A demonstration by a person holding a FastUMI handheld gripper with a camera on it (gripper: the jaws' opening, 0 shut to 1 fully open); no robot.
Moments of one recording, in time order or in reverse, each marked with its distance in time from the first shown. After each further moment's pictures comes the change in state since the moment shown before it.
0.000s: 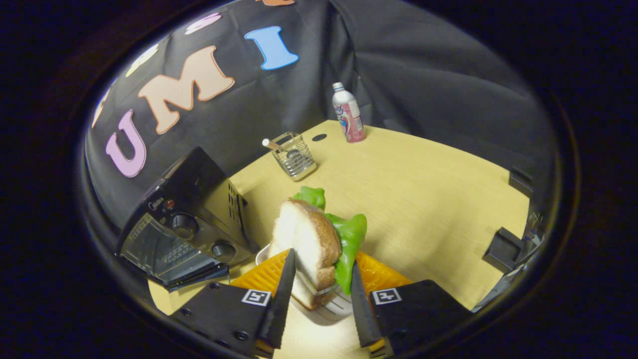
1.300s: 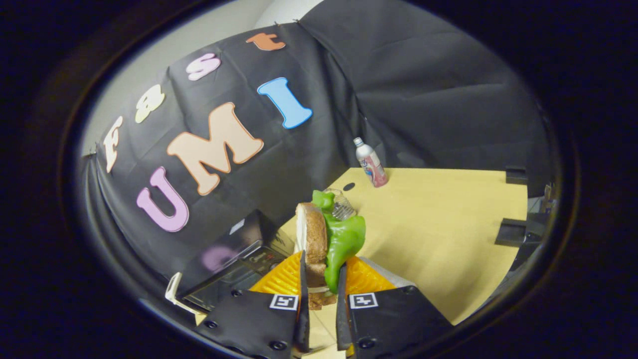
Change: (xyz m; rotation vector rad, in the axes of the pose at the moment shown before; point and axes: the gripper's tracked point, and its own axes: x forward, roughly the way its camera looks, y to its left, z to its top) arm -0.095 0.084 0.056 0.193 -0.266 0.126
